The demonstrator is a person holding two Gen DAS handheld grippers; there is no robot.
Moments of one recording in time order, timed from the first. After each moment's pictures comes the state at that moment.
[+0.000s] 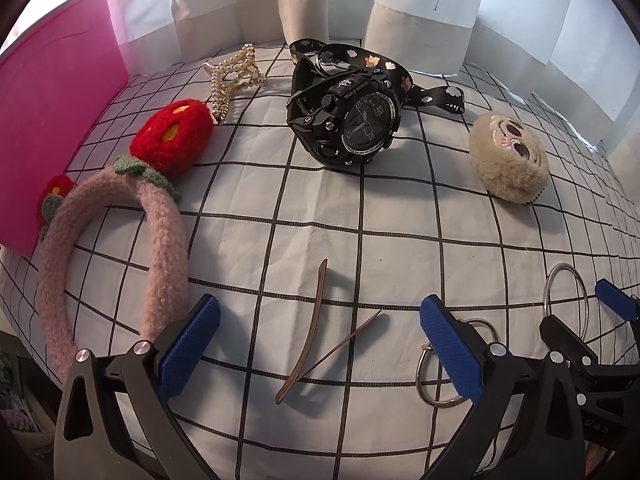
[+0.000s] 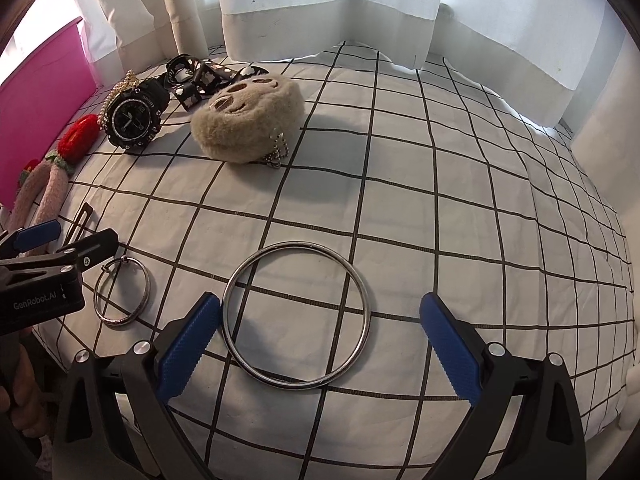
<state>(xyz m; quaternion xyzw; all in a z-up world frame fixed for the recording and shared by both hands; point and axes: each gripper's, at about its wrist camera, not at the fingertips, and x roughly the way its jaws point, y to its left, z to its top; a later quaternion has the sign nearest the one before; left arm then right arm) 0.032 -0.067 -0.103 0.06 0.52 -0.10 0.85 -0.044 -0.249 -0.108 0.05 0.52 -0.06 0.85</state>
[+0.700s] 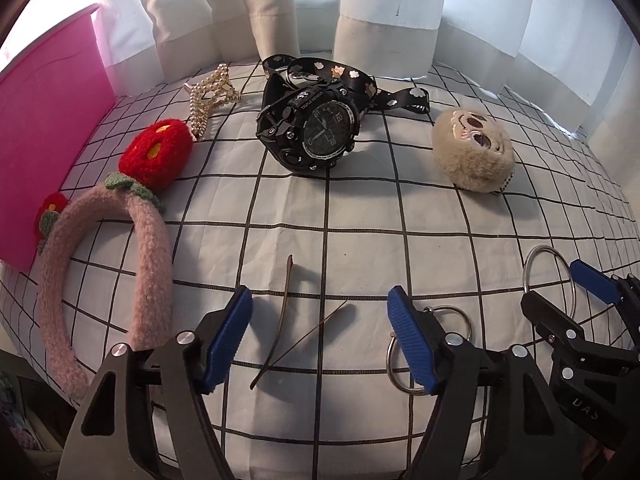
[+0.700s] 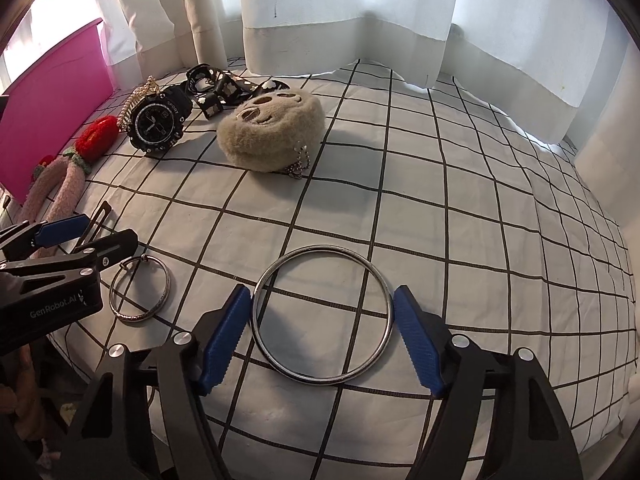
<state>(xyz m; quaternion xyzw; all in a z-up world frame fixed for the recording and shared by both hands) 0.016 -0.079 -0.094 0.08 0.50 -0.13 0.85 -0.051 -0.241 -0.101 0.04 0.49 -0.04 0.87</state>
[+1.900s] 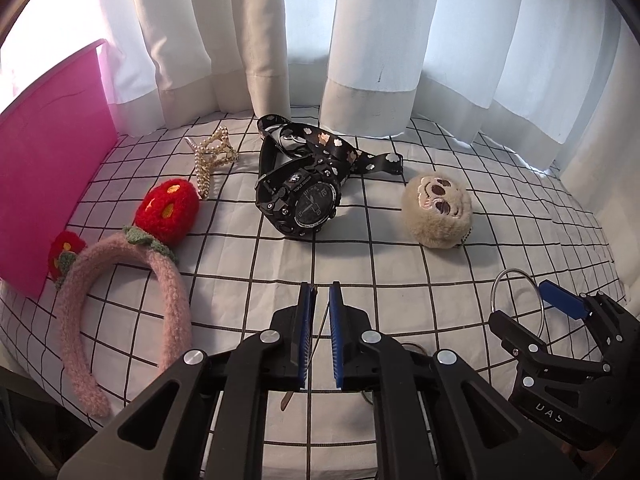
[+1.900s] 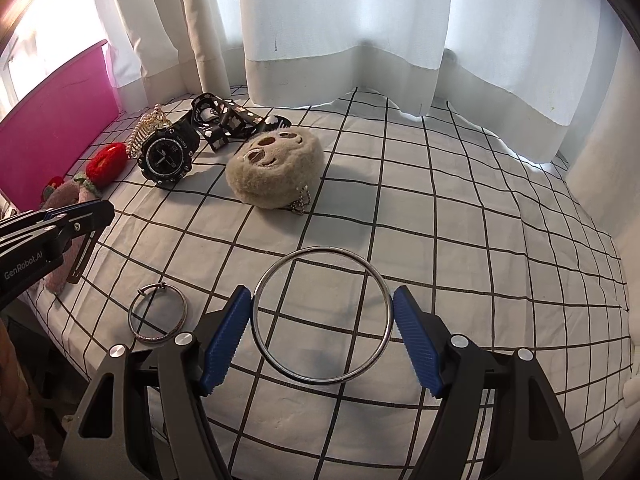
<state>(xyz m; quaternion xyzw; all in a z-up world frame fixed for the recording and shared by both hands) 0.015 -0.073 -0.048 0.05 0.45 -0.16 0.88 -0.051 -0.241 -0.077 0.04 0.46 -0.04 0.88</state>
